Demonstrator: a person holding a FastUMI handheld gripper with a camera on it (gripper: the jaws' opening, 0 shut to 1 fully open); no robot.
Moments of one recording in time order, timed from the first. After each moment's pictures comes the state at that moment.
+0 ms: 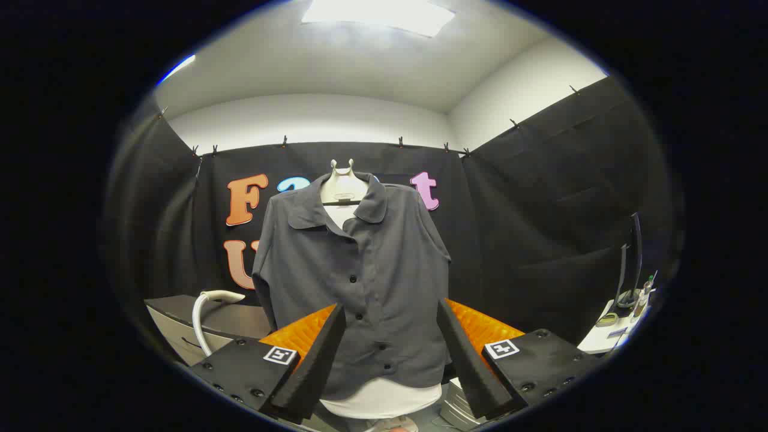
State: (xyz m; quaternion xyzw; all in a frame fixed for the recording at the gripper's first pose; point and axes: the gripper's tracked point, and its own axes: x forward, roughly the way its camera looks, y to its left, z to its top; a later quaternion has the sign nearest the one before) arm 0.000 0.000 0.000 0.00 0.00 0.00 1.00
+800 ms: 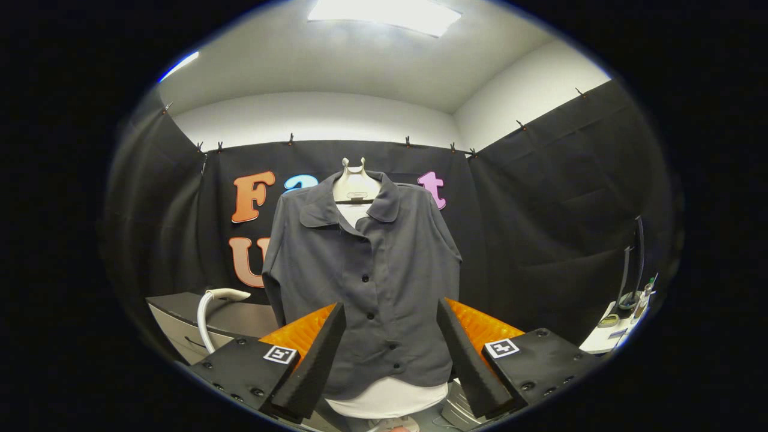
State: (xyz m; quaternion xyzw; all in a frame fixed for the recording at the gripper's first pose) arm 0.001 0.018 -0.002 0.00 0.00 0.00 1.00
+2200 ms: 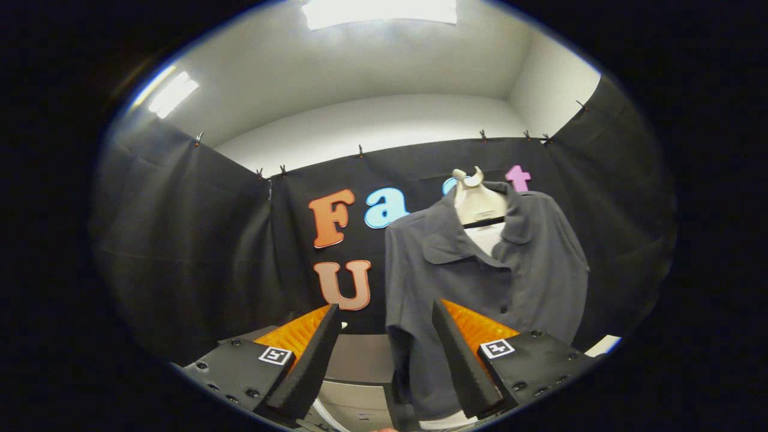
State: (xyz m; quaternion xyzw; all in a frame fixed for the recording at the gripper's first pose) arm 0.049 0.249 0.068 0.07 0.01 0.23 0.97
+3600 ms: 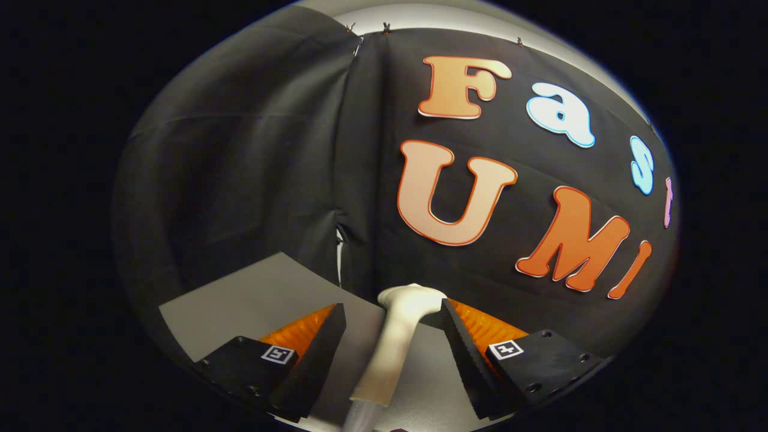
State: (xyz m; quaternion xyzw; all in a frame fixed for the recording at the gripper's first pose) arm 0.277 0.621 -0.193 -0.18 0.26 0.32 0.89
